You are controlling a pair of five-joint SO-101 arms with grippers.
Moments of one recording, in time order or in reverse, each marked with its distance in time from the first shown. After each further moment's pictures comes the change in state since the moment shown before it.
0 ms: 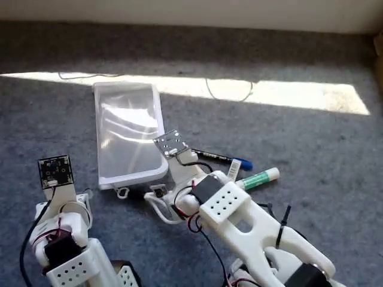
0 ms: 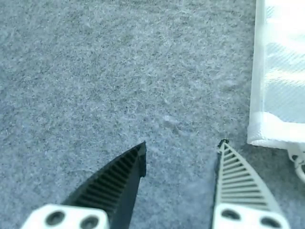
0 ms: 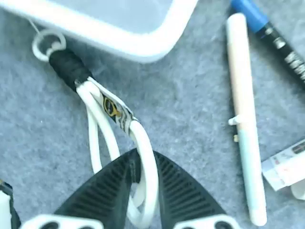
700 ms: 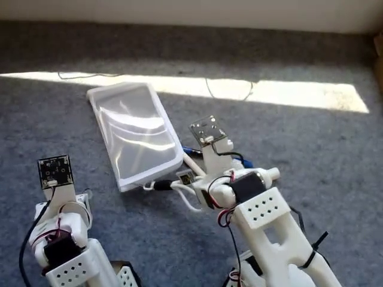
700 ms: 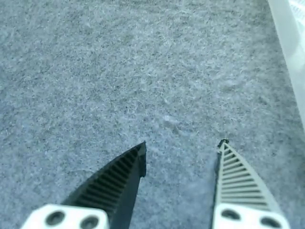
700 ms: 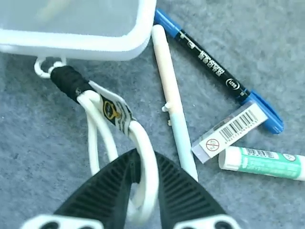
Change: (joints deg) left arm 0.0 0.0 0.0 0.0 0.0; right arm 14.9 -15.1 0.0 10.7 12.7
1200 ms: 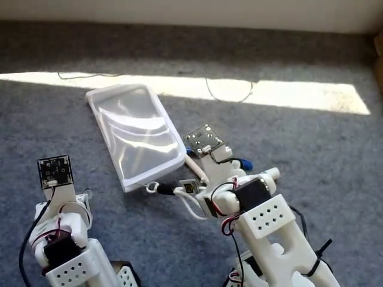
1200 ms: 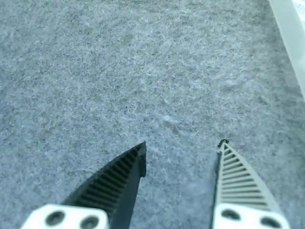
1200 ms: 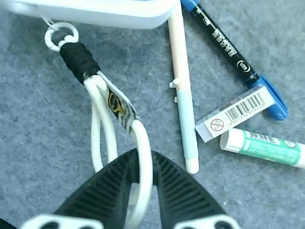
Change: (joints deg) left arm 0.0 0.0 0.0 0.0 0.0; right arm -0.8 -4.0 0.1 7.6 4.9
